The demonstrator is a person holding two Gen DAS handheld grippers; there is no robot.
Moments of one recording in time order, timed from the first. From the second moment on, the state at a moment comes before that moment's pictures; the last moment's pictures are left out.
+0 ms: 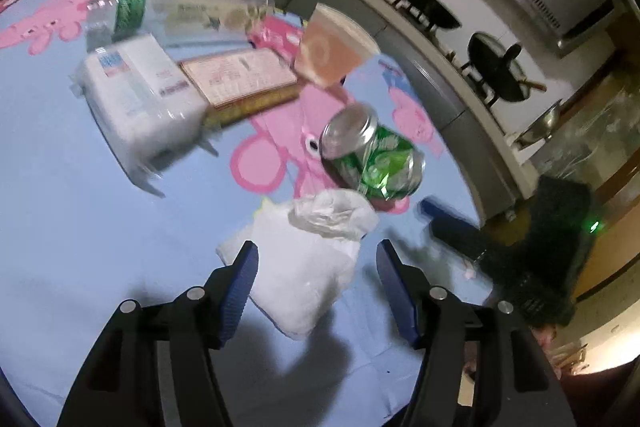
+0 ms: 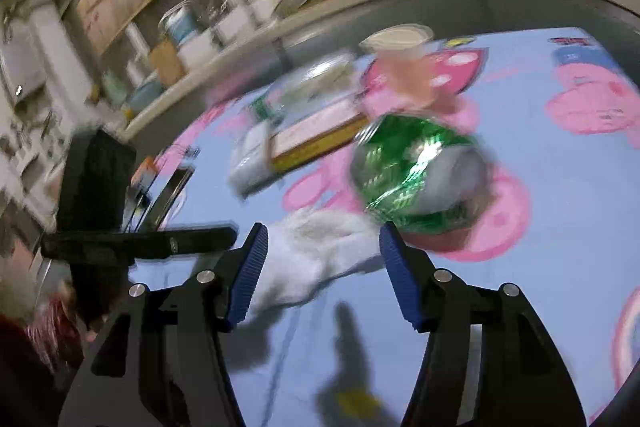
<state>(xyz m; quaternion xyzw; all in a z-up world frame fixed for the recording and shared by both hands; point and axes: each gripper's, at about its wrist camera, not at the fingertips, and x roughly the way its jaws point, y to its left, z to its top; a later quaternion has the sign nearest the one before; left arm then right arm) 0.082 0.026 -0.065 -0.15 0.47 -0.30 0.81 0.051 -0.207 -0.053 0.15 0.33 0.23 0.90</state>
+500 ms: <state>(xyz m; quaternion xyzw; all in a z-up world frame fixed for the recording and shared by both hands) 0.102 -0.040 -0.073 -0.01 0.47 -0.29 0.83 0.166 -0.307 -0.058 0.25 0.38 0.23 0.86</state>
